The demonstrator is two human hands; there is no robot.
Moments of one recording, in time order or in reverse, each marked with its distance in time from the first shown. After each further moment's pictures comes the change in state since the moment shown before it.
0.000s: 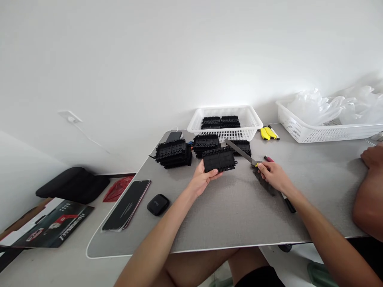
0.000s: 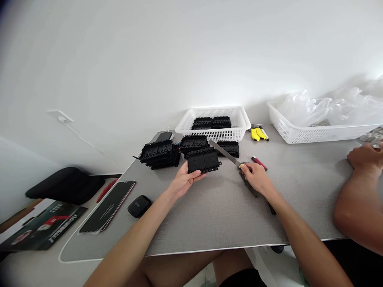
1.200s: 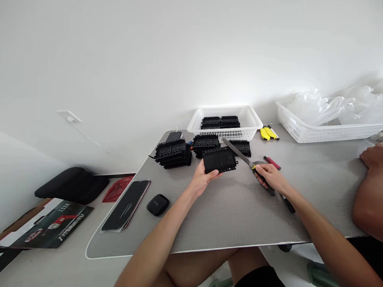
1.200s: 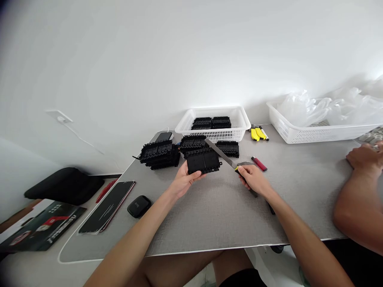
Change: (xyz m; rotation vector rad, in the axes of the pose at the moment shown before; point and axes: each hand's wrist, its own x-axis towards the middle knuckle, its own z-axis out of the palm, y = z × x) left_hand 0.001 -0.003 0.001 0.053 -0.003 0.069; right_hand -0.002 0.001 0.006 0.341 -0.177 0.049
